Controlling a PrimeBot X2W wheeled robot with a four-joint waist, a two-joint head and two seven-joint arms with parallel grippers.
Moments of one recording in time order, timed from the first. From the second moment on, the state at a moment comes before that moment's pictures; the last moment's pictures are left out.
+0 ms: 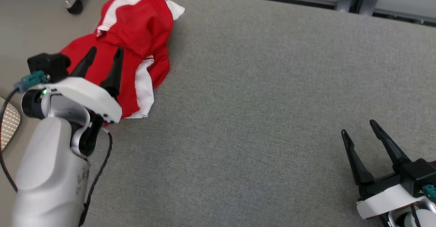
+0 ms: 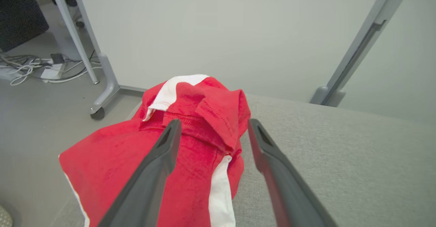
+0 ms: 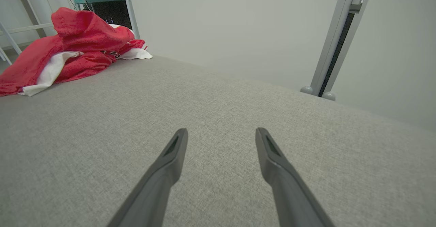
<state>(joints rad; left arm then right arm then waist) -0.61 0.18 -0.11 0.48 -0.45 -0.13 0.08 -0.08 -0.25 0.13 0.11 0.12 0.13 -0.26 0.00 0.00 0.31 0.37</state>
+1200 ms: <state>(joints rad) -0.86 0.29 -0.25 0.64 -0.53 -0.13 0.01 0.02 -0.12 0.15 0.11 0.17 0.13 -0.26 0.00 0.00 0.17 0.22</state>
